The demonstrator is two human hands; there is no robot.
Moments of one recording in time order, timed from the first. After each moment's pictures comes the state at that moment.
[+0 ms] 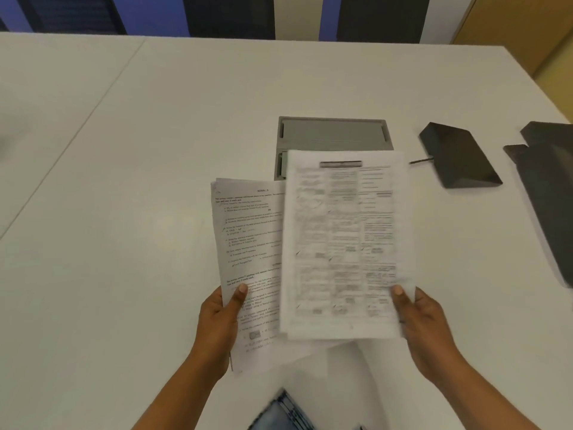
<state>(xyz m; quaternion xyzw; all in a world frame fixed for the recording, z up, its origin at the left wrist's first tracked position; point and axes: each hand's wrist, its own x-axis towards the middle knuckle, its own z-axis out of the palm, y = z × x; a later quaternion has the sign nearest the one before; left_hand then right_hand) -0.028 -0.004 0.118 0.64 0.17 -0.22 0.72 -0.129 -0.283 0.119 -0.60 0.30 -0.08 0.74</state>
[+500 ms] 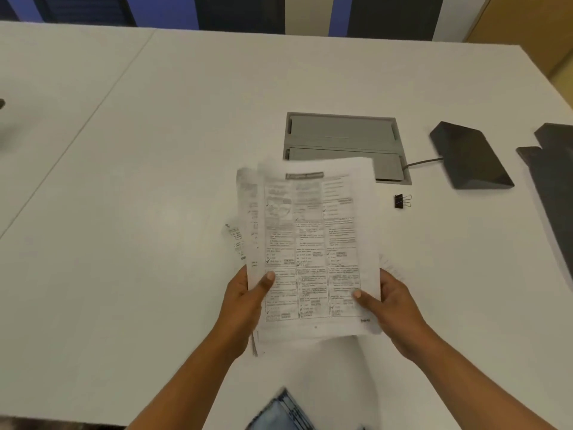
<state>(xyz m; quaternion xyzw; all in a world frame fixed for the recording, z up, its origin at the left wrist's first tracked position) -0.016 -0.028 0.124 0.64 0.10 -0.25 0.71 -0.097 -0.265 0.115 -0.65 0.23 0.05 0.72</state>
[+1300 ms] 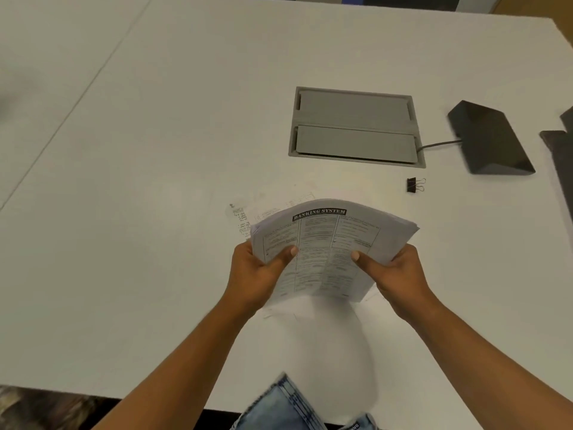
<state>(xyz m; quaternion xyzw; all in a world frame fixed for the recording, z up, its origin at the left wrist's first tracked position) 0.000 -0.036 0.118 0.70 0.00 -0.16 0.69 -0.064 -0.256 0.122 -0.69 0.20 -0.03 0.70</state>
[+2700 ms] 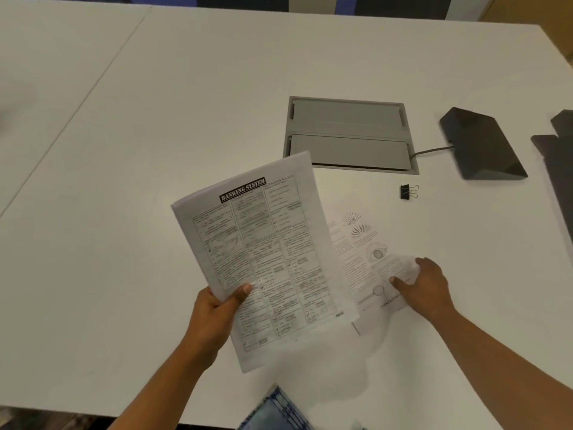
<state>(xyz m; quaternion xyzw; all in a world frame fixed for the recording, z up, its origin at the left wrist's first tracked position) -0.022 0.016 0.090 0.68 0.12 -0.22 0.69 -0.079 -0.362 0.026 -0.88 0.38 0.08 0.28</state>
